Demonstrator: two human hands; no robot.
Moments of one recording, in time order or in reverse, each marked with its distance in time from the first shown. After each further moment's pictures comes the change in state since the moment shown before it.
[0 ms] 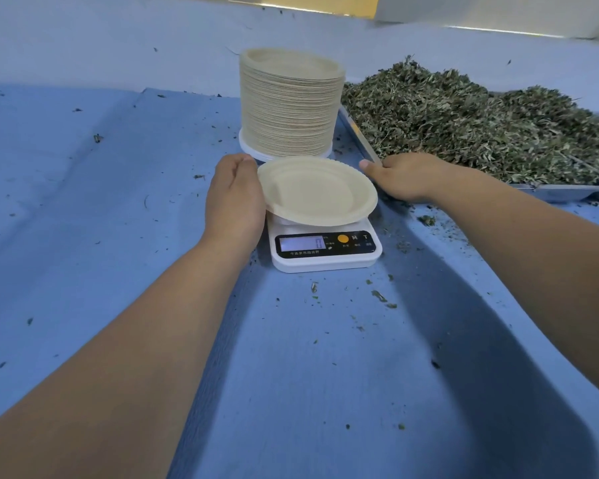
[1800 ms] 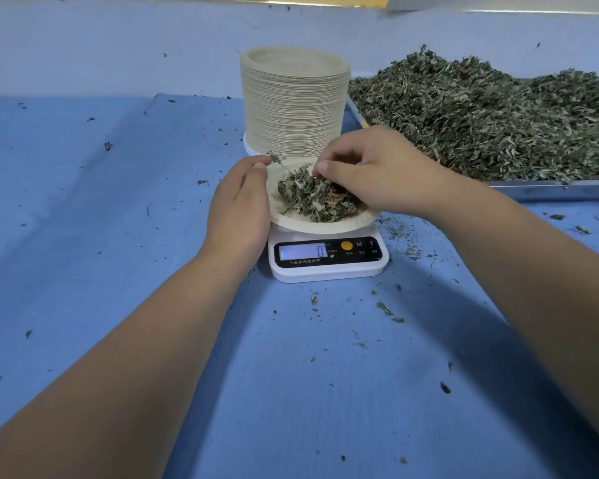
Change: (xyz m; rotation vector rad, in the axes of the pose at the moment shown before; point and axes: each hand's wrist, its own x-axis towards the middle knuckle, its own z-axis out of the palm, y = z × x) left_hand -0.006 0.004 0.001 0.074 -0.032 0.053; right_hand -0.063 -0.064 -0.019 0.599 0.230 -0.506
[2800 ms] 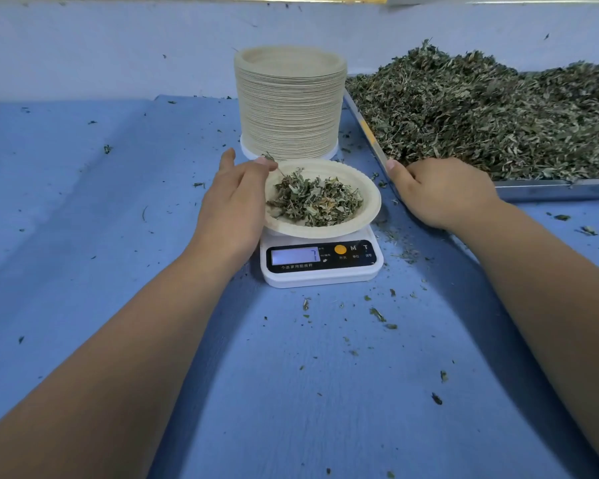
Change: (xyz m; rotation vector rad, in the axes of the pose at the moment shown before) left_hand -0.003 0.019 -0.002 0.194 -0.122 -0.016; right_hand -0.017 0.103 -0.012 -0.654 0.127 0.327
